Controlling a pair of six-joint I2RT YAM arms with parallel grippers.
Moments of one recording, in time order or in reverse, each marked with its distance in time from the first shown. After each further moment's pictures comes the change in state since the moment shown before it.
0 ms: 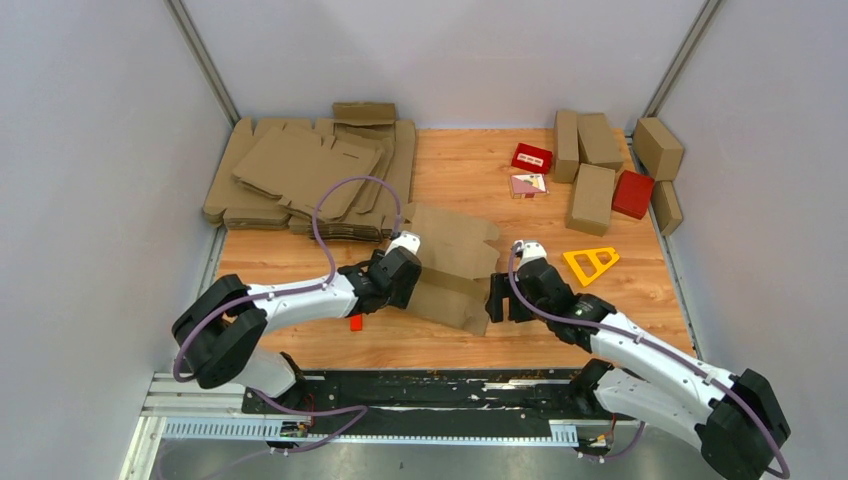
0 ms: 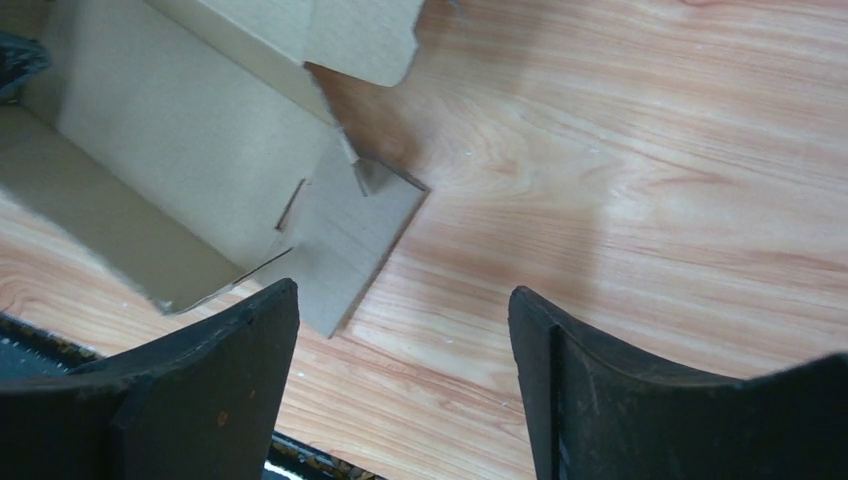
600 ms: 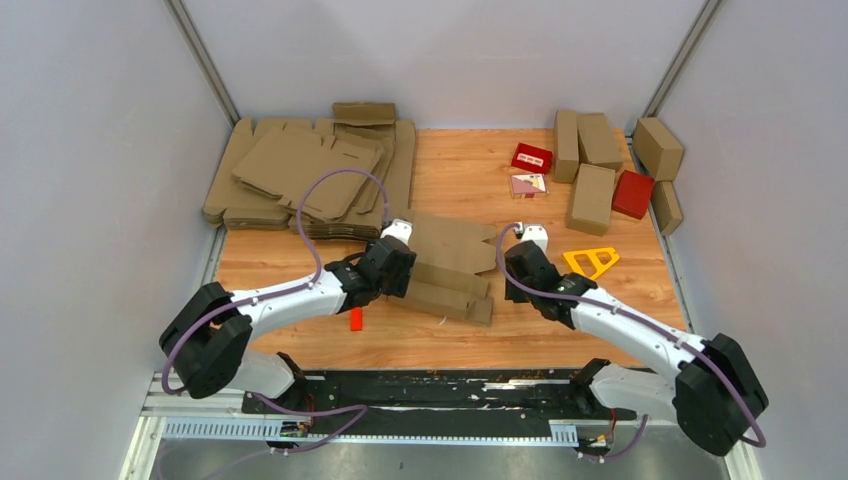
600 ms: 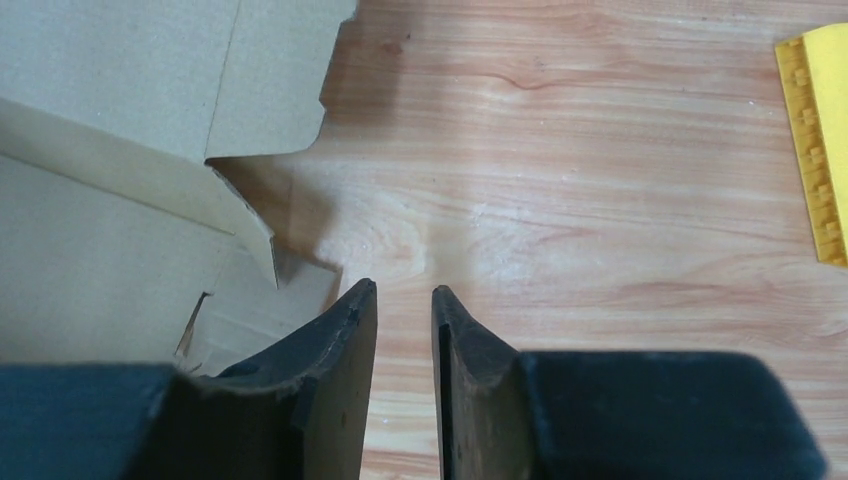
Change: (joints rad) left arm 0.058 -0.078 0.000 0.040 0.052 0.013; right arm -0.057 0.199 0.108 0.004 0.207 0.013
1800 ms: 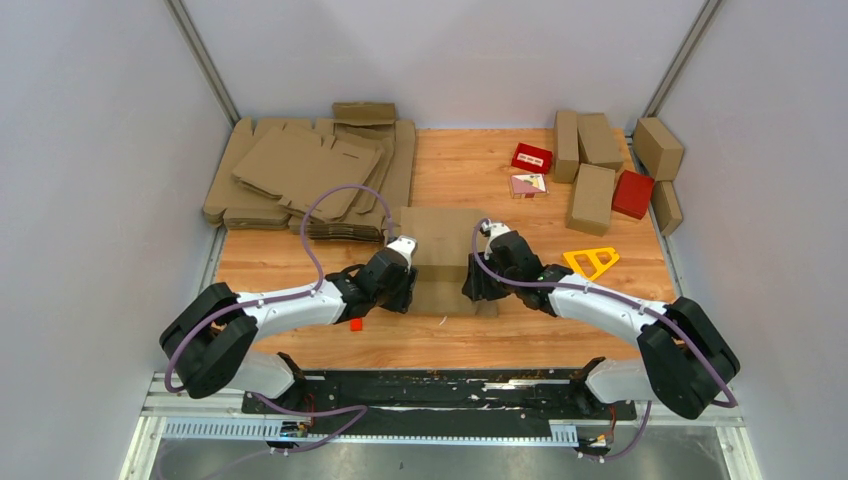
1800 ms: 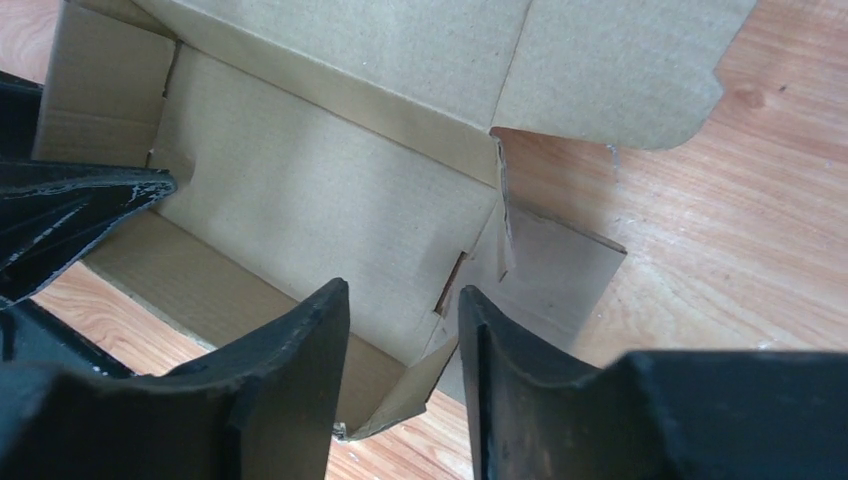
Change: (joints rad) left arm -0.013 0.000 -0.106 0.117 0.216 -0.055; right arm -0.004 0.232 0.046 0.265 -0.423 -0.040
